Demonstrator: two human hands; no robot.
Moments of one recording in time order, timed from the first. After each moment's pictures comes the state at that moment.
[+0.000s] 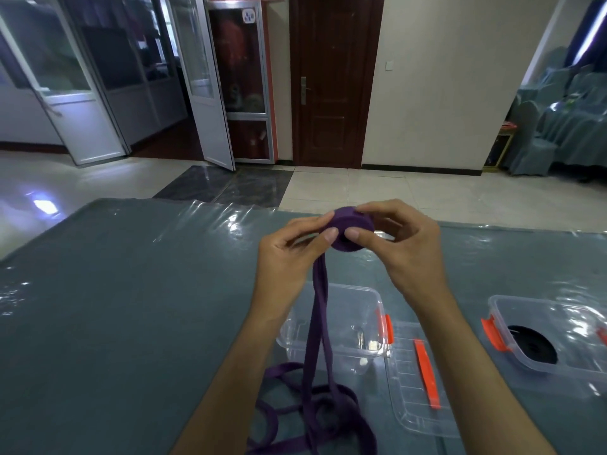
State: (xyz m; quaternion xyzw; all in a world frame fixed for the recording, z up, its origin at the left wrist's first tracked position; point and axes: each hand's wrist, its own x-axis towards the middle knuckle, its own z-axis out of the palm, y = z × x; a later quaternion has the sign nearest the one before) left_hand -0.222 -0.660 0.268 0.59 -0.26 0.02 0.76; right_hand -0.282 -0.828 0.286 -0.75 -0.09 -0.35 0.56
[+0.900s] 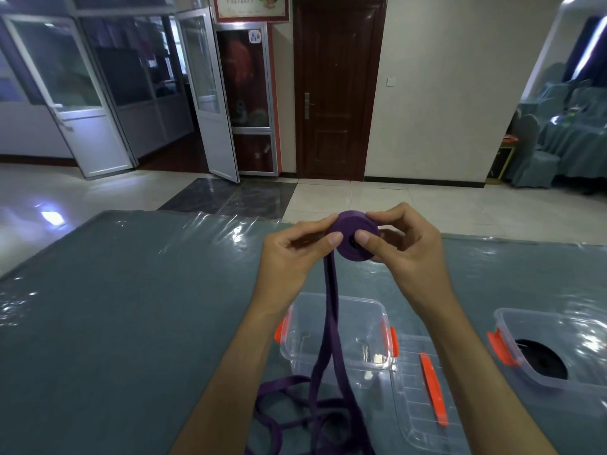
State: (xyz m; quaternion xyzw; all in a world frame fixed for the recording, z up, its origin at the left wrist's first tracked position) left_hand -0.211 -0.654 0.284 0.59 -0.30 0.02 0.74; right_hand -0.282 -0.832 0.289 -0.75 -0.08 -0.33 0.57
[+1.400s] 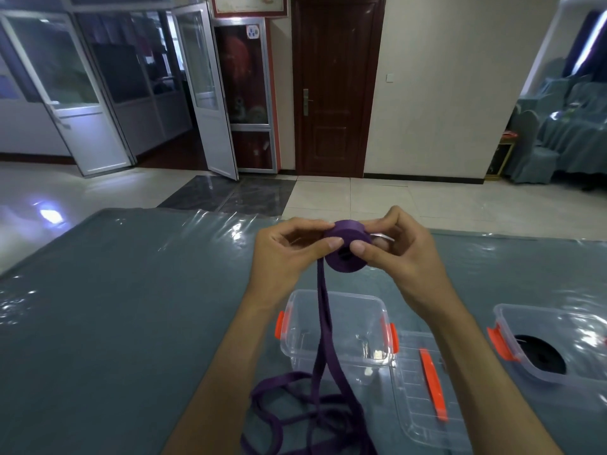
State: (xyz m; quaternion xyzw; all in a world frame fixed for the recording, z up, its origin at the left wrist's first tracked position) left_hand -0.202 -0.649 0.279 0.59 -0.33 0.01 0.74; right_hand -0.284 -0.832 0.285 -0.73 -0.09 -0.26 0.63
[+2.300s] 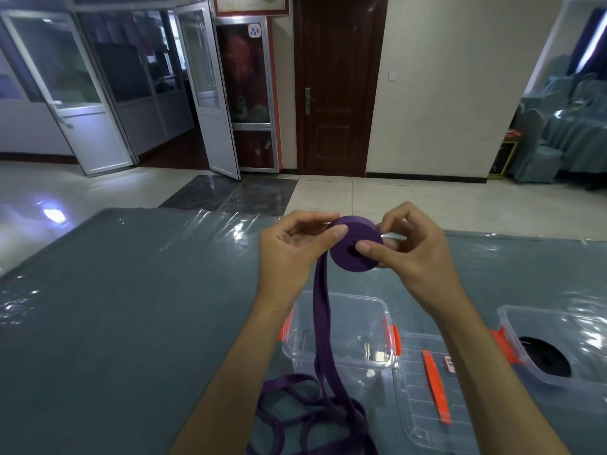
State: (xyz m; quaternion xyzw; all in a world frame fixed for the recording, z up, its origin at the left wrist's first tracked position) left_hand -0.208 -0.662 0.284 0.57 -0.28 0.05 0.77; right_hand -0.284 -0.836 0.294 -0.75 -0.08 -0.27 0.59
